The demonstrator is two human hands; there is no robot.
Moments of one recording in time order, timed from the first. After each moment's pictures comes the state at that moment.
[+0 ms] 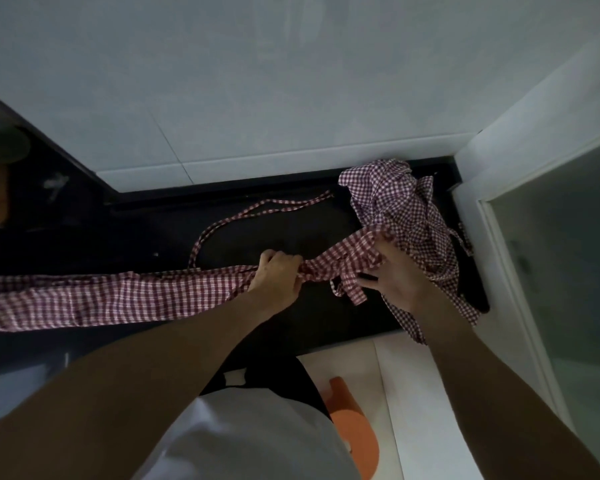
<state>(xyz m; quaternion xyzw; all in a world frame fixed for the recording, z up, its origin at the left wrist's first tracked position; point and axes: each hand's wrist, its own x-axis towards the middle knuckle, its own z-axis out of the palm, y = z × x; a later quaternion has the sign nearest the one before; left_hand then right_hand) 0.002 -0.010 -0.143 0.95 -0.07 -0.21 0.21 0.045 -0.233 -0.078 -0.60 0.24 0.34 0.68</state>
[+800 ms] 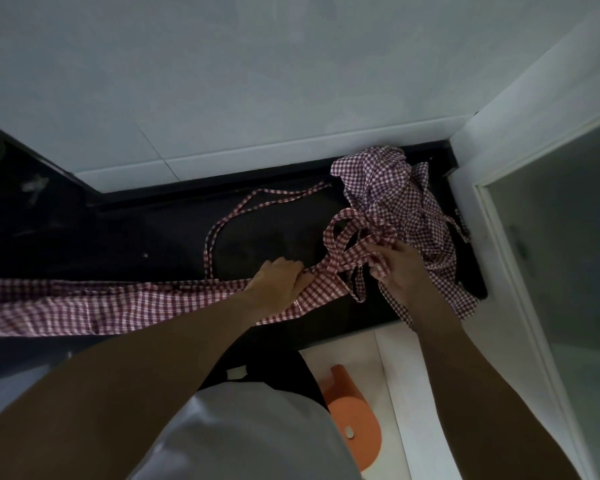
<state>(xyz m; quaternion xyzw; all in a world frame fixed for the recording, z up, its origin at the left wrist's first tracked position) 0.003 -0.016 -0.146 0.91 -0.10 -0.32 0.23 0.045 -0.250 -0.106 -0.60 0.31 0.22 0.71</state>
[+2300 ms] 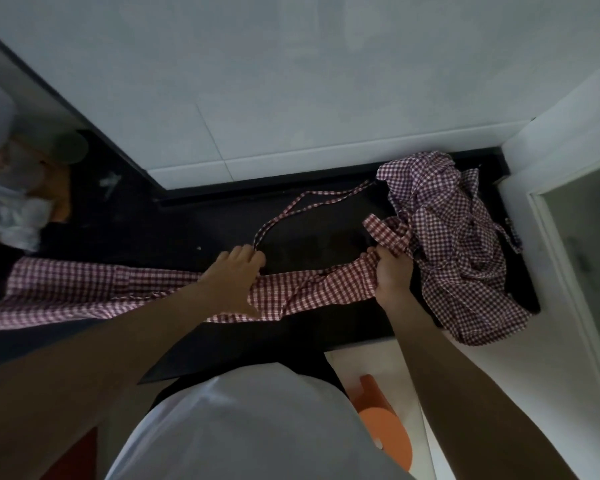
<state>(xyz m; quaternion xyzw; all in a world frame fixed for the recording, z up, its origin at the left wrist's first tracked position) -0.032 0.128 -0.119 0.94 -0.15 -0.30 0.00 0.036 -0.169 -0.175 -0.61 0.40 0.12 0.67</state>
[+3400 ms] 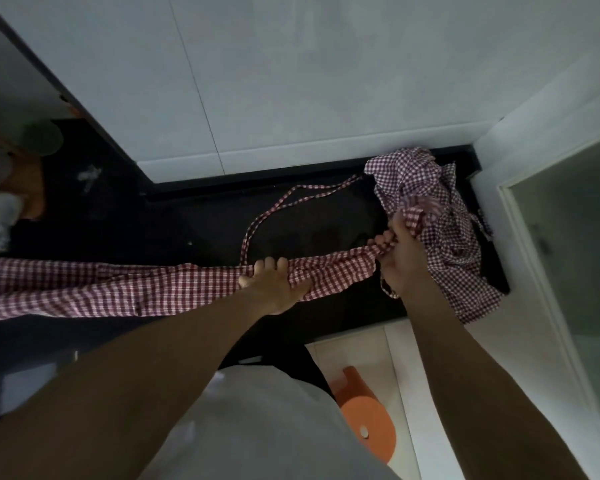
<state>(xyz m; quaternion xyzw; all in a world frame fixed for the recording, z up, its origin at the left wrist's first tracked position) -0.036 0.050 -0.138 0.90 0.04 -0.41 0.14 0.032 -0.181 -0.112 -0.49 0.32 0.11 0.80</state>
